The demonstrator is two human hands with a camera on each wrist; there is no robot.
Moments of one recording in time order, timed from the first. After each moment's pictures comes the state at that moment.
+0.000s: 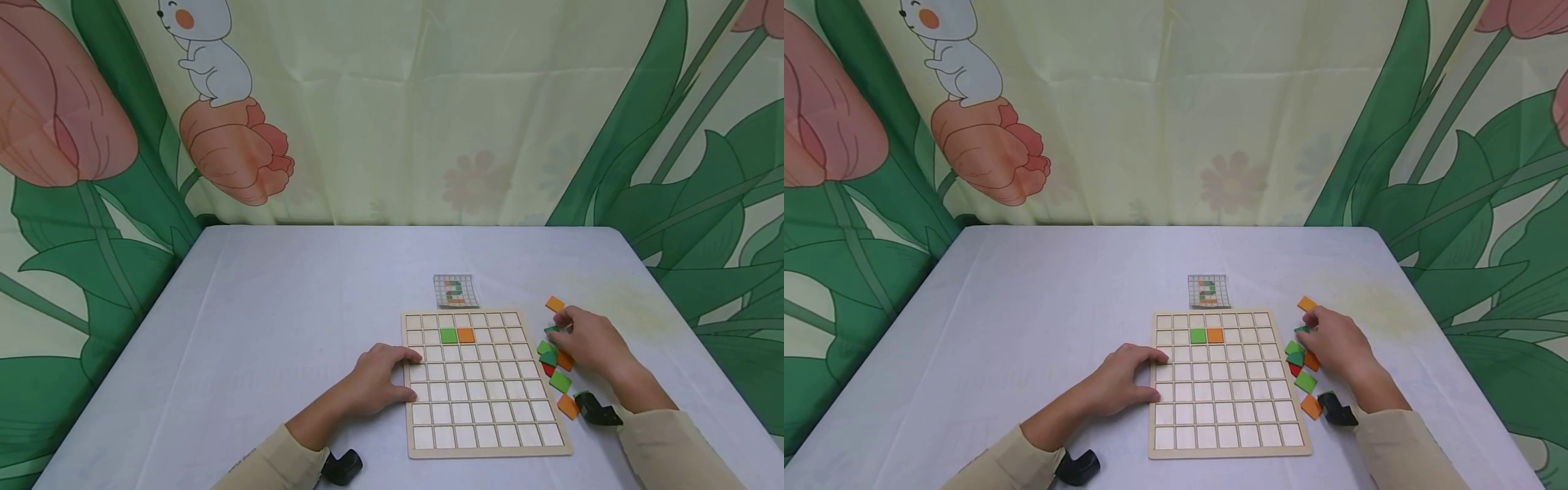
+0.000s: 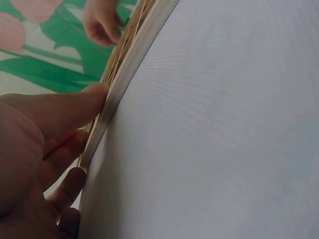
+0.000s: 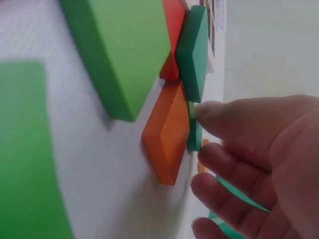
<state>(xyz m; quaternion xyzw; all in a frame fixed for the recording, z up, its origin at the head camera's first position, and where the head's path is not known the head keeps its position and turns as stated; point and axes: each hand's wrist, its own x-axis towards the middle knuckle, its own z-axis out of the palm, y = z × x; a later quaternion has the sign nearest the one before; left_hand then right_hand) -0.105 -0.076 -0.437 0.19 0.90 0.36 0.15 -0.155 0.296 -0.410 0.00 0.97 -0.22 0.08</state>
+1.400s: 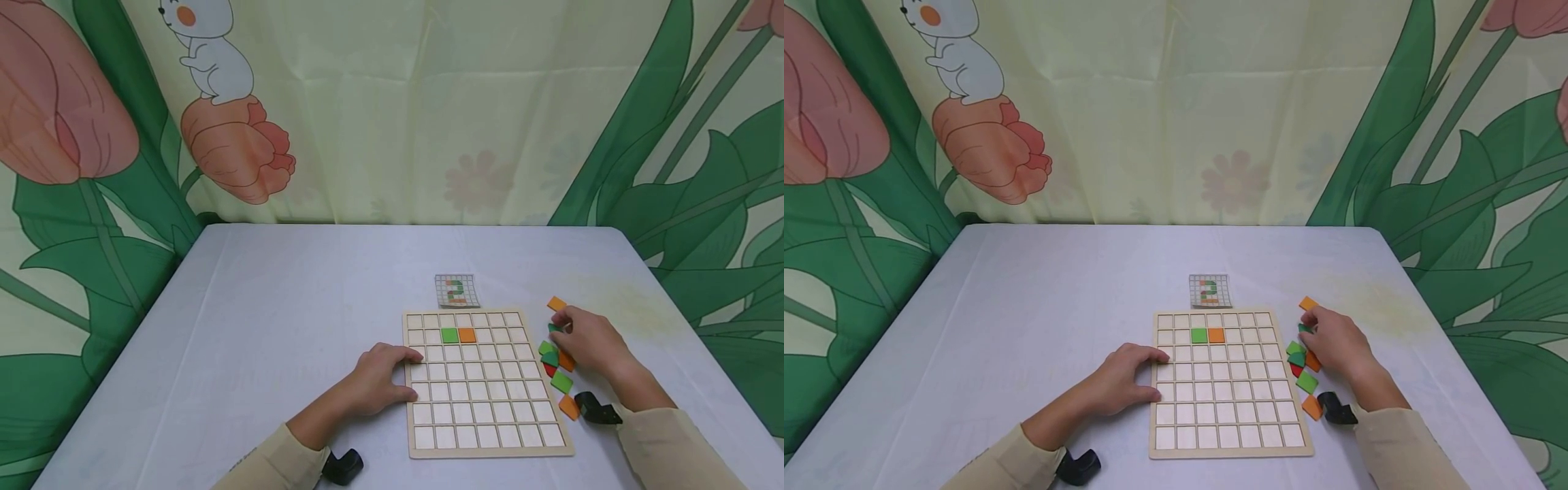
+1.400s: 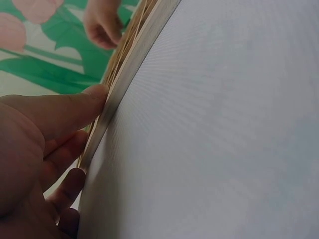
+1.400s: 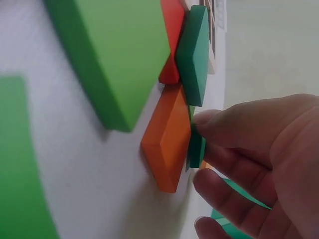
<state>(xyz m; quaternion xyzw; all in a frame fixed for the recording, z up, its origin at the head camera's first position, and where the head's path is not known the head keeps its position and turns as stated) -0.105 -0.076 -0.438 0.19 0.90 0.36 0.15 -0.159 0.292 -0.410 0.01 0.97 -0.21 0.09</state>
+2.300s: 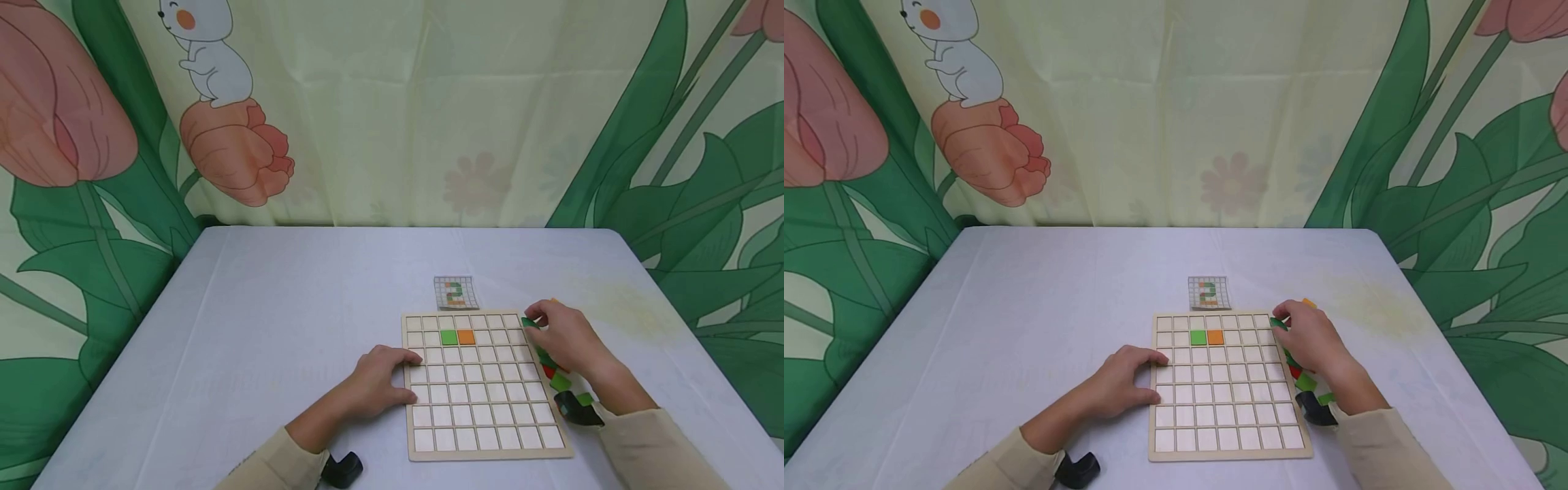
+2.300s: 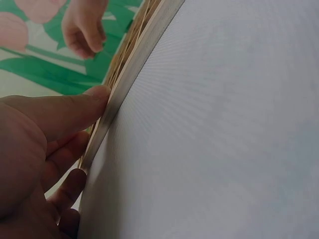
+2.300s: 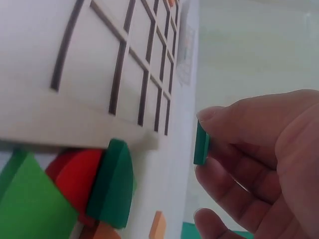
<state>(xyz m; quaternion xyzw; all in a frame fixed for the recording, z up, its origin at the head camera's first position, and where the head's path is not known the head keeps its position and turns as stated) -0.107 -0.077 -0.439 0.20 0.90 0.36 0.14 -0.152 0.254 -0.393 -0.07 0.97 -0.24 0.03</state>
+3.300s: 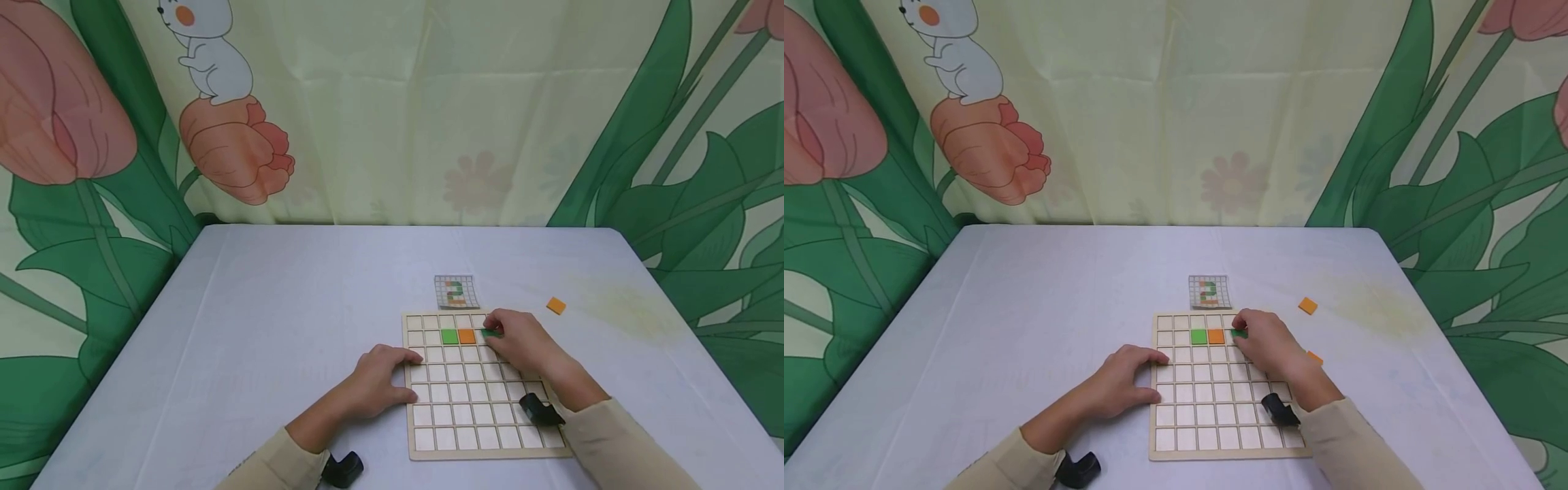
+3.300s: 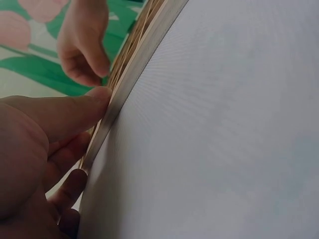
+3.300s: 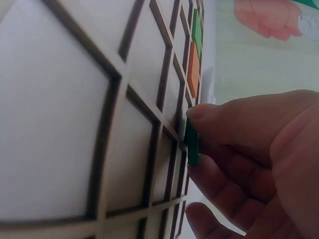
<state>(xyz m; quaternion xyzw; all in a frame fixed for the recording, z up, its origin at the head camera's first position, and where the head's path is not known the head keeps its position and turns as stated) -0.106 -0.077 -0.441 0.20 0.90 0.36 0.14 -0.157 0.201 -0.408 -0.13 0.96 -0.23 0.07</state>
